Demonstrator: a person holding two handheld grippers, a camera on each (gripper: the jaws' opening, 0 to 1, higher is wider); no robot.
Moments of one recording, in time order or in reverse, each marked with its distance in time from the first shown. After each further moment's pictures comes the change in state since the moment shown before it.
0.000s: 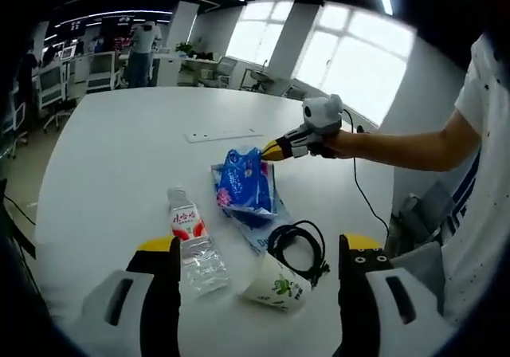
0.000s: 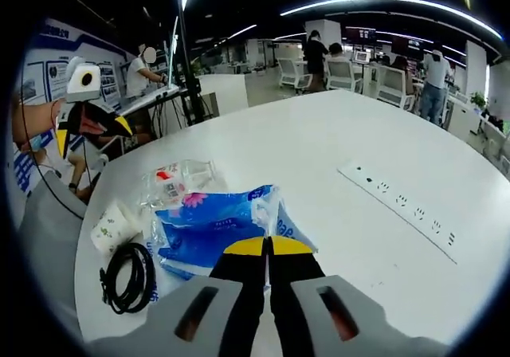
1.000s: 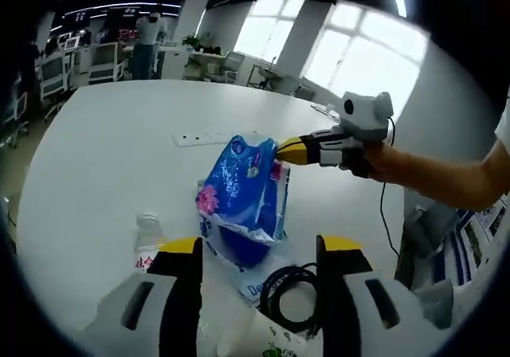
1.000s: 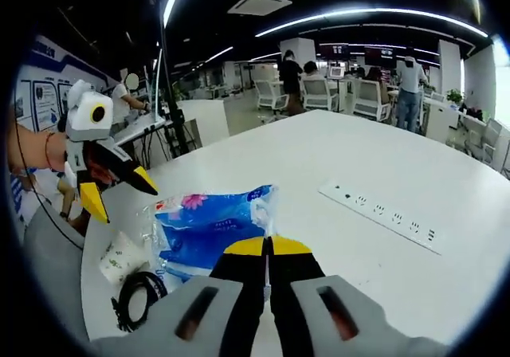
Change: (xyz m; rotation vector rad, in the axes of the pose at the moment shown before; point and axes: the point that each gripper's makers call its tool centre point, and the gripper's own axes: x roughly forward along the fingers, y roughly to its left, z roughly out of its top) left arm 0.089 -0.004 0.026 -0.095 0.013 0.043; right arm -0.029 0.000 0.031 0.080 -0.129 -0.112
